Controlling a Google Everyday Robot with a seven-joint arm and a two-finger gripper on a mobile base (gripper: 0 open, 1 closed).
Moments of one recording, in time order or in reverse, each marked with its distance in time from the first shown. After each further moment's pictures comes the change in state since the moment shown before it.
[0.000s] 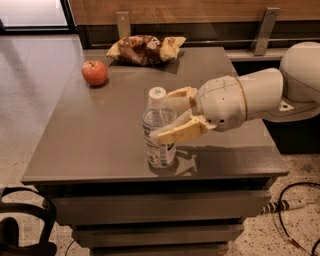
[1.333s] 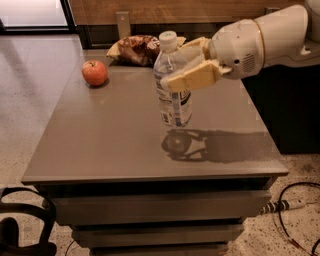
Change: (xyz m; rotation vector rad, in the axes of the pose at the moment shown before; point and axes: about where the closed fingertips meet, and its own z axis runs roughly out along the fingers) arm -0.051 -0.064 -0.047 0.068 0.076 0.076
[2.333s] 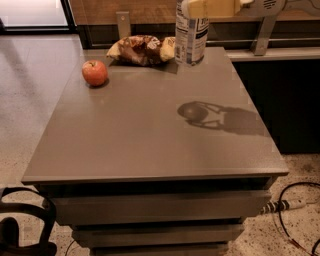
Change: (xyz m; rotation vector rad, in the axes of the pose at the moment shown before) arm -0.062 -0.108 -0.072 0.232 -0.128 0.006
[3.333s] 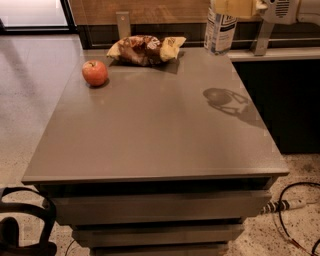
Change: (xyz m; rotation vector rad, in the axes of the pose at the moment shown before) arm 0.031 -0.079 -0.054 0.419 0.016 -0.006
